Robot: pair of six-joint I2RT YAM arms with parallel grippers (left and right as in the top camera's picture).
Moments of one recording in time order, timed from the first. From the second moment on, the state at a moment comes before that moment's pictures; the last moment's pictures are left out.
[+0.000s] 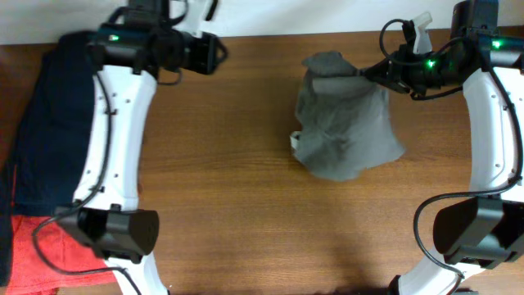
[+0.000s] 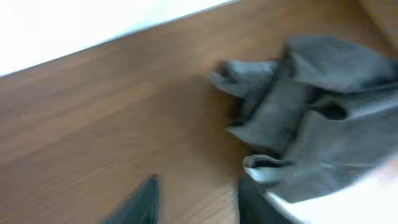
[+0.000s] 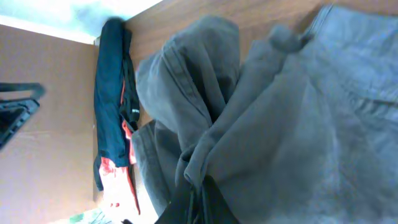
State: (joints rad) left arm -0.19 2.01 2.29 -1.16 0.43 0.12; right arm -0.17 1.87 1.97 -1.25 -0.80 0.12
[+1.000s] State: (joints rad) left arm -0.45 2.36 2.29 -0.81 1.00 0.24; right arm -0.17 1.87 1.97 -1.29 -0.79 0.07
